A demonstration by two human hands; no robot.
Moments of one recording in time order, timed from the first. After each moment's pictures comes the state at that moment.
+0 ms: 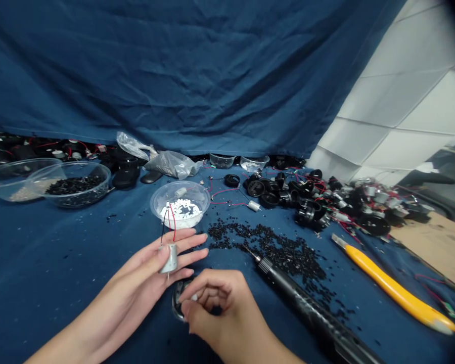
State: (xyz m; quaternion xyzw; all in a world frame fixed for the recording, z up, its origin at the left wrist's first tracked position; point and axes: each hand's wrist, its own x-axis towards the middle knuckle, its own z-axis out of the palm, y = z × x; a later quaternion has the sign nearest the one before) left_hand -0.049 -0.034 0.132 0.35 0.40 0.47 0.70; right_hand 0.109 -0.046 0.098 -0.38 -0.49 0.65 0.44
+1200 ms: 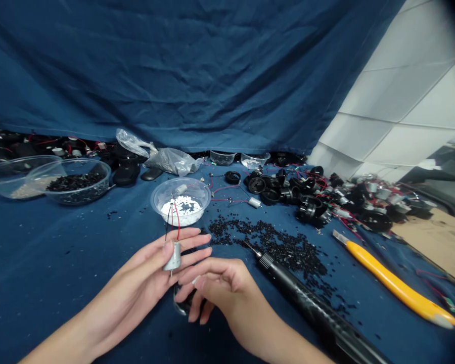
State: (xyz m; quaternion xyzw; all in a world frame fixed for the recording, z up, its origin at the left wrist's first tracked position) left_hand -0.050 -0.032 0.127 0.32 0.37 0.47 0.73; right_hand 0.123 -0.038 0.102 -0.30 -0.49 0.72 0.40
